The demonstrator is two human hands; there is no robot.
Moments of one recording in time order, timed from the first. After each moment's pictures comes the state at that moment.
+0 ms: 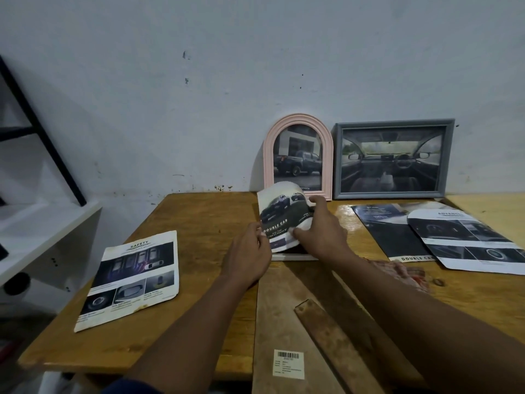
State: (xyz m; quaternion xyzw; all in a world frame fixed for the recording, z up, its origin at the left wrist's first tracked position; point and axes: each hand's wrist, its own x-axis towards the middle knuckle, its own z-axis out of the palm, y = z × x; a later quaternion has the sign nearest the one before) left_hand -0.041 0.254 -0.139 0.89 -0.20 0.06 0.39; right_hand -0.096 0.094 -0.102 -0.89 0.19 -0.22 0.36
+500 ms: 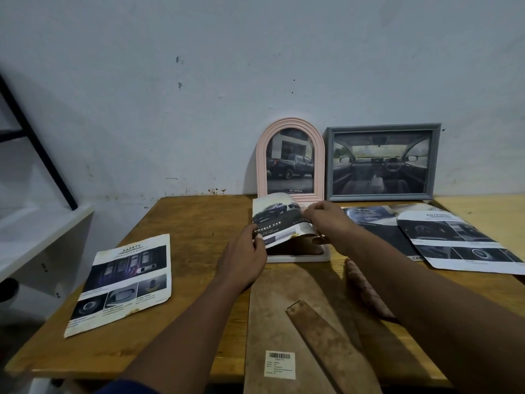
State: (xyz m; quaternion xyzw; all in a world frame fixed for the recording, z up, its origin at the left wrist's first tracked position) left_hand -0.041 0.251 -0.141 0.90 -0.21 0.06 0.39; right_hand -0.096 0.061 -0.073 -0.76 0.24 -0.10 0.60
